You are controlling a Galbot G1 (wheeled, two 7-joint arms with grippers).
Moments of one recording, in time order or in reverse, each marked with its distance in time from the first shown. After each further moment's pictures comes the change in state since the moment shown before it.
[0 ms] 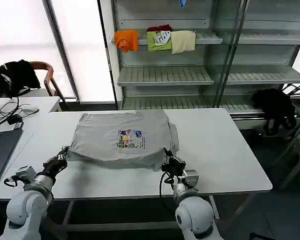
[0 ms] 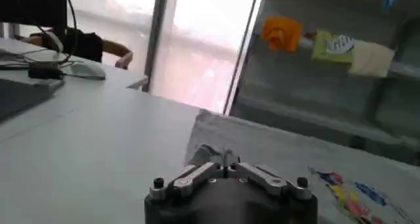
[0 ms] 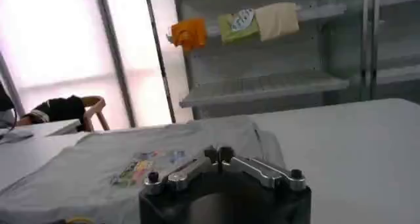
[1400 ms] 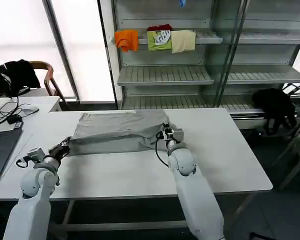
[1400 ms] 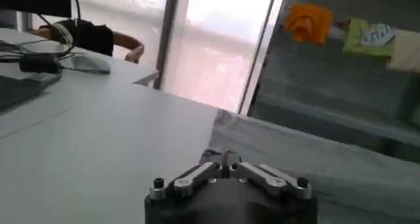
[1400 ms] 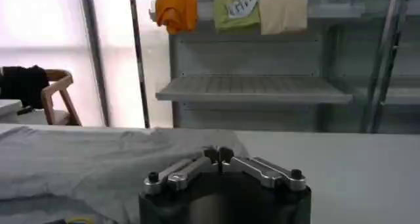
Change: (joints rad) left arm -0.233 -0.007 0.081 0.293 0.081 -0.024 0.014; right arm 0.443 0.002 0.029 -0.493 -0.054 0.001 -0.025
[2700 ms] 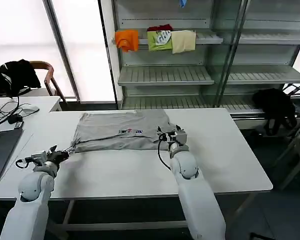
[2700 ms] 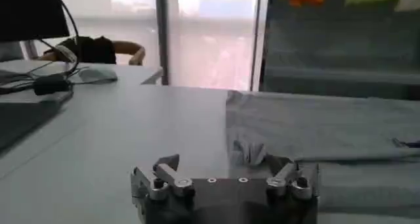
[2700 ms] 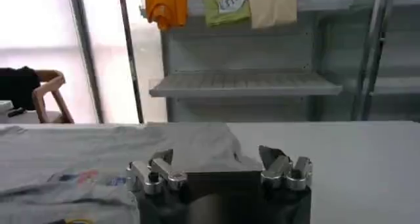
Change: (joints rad) left arm 0.065 0.034 0.010 -0.038 0.193 0.057 0.044; right arm -0.192 0.000 0.030 0.190 0.030 -0.051 0.030
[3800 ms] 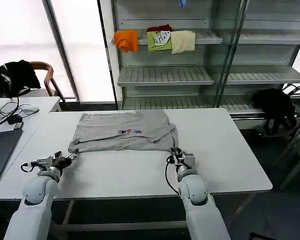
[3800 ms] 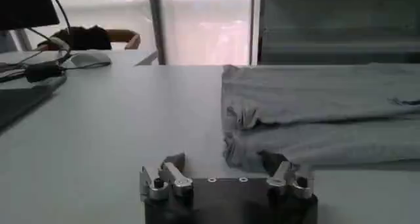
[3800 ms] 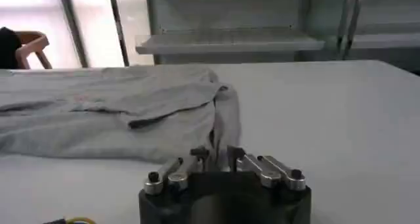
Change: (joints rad) left arm 0.009 -0.006 0.014 0.036 0.050 0.013 0.015; right arm -0.125 -0.029 0.012 0.048 -0.027 -0.035 -0.012
